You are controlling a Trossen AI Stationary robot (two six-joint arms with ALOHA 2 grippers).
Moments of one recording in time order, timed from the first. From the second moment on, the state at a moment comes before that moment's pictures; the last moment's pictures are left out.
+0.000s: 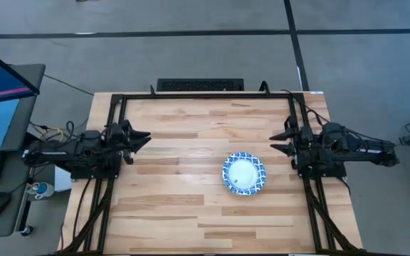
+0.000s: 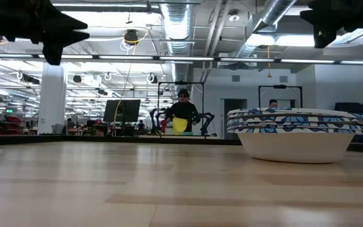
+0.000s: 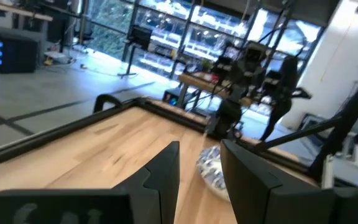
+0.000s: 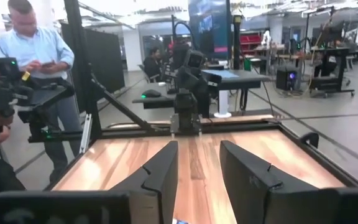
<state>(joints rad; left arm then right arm) -0.01 0.13 0.21 -0.02 -0.28 -0.32 -0.04 0.15 0.31 -0.12 -0.08 0.02</state>
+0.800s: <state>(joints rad) -0.01 0.12 0.06 0.14 -0.31 -0.31 -0.04 0.14 0.11 0.12 -0.10 0.01</state>
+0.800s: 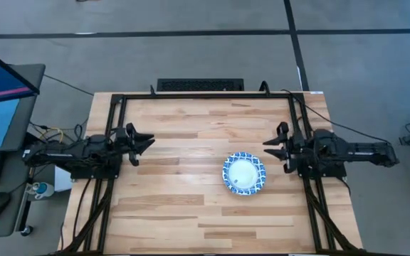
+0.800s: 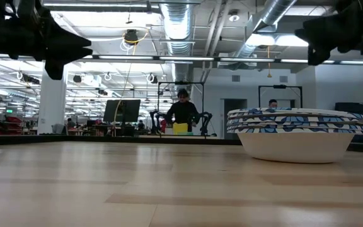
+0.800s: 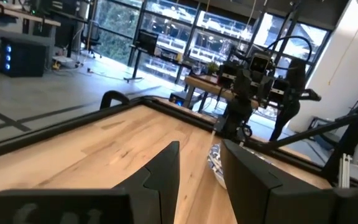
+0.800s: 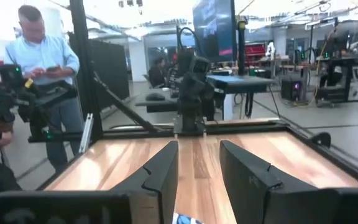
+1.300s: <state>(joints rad) -0.01 0.12 0.01 0.13 -0.32 -0.34 -0.04 0.14 0.04 0.17 -0.10 0.07</state>
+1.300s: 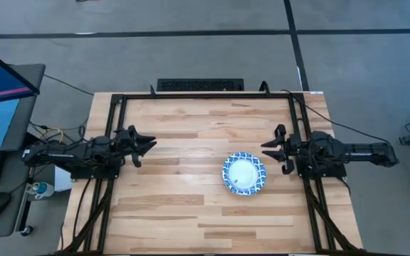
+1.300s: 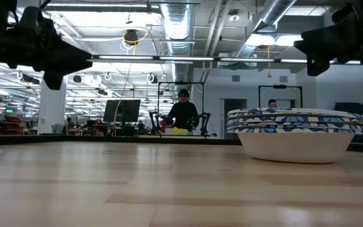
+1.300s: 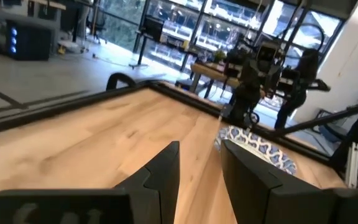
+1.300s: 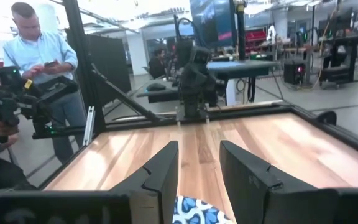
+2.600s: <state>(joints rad) -0.01 0.13 0.01 0.09 -0.34 -0.38 -0.04 0.14 0.01 0.17 -0.06 0.26</state>
